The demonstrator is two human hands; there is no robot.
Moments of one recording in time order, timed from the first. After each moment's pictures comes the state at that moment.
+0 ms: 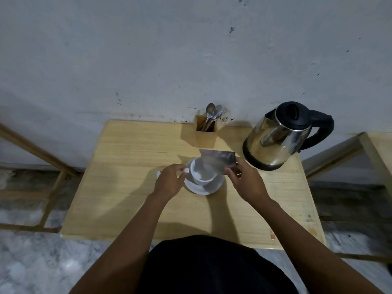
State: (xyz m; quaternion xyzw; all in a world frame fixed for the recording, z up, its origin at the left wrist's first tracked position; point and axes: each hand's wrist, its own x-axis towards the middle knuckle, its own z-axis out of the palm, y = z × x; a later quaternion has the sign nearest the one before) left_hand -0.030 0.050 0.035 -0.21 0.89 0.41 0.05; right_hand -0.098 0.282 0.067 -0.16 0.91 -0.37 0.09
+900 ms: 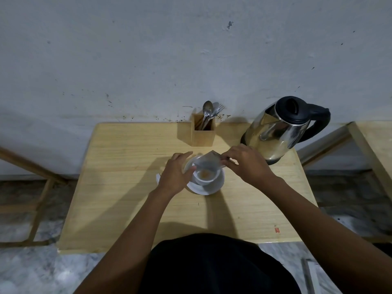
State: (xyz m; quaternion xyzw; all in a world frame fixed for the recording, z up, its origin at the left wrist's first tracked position) left_hand -0.050 0.040 0.044 -0.11 0.89 0.45 0.01; right_hand -0.131 0.261 0.095 -0.35 0.92 -0.17 -0.01
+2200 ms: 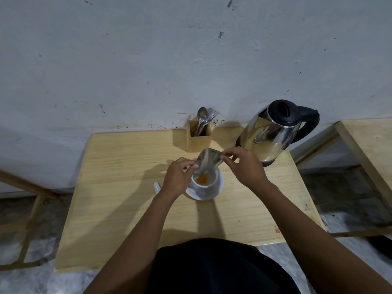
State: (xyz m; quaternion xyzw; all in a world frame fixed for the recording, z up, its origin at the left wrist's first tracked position) left_hand -0.067 0.048 0.053 -0.11 0.85 0.51 -0.02; right_hand -0.119 0.250 0.099 -0.14 0.93 -0.33 0.03
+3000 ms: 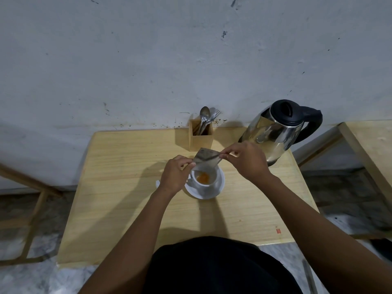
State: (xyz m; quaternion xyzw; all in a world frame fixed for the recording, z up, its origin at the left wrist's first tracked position) left_hand -0.065 0.038 0.054 -0.11 0.86 0.50 -0.03; right_hand -0.129 0.246 0.115 -0.20 0.94 -0.26 -0.02
